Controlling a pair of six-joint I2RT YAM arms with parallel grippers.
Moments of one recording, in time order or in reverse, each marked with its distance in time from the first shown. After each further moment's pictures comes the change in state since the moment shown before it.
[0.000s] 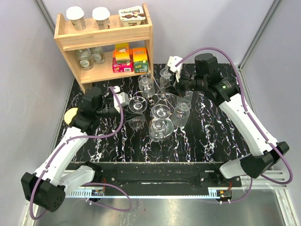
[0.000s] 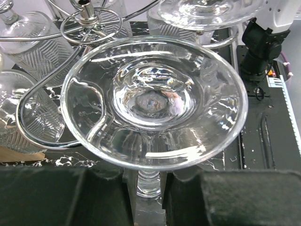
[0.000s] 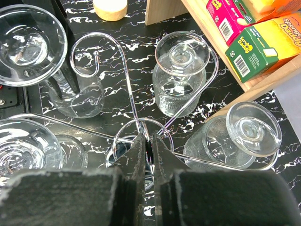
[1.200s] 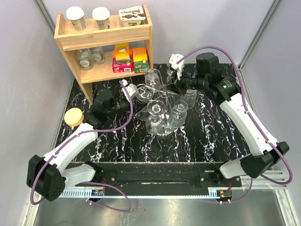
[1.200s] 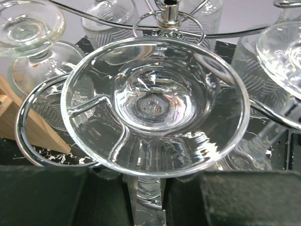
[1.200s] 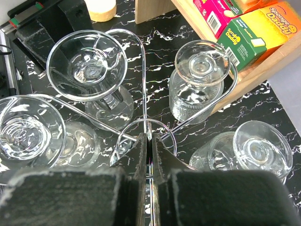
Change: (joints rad) left arm -0.131 0.119 -0.092 0.397 -0.389 -0.222; right arm -0.008 0.000 -0.003 0.016 0.031 0.037
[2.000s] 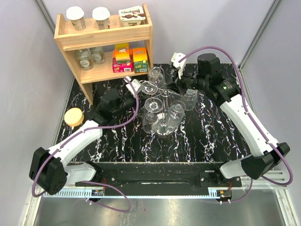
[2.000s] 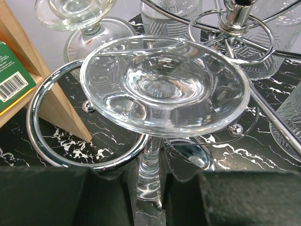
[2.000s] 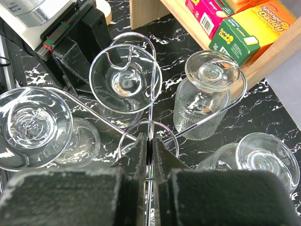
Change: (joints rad) left arm -0.063 0.078 0.022 0.051 -0.283 -0.035; right arm -0.010 -0.015 -0.042 0.062 0.008 0.058
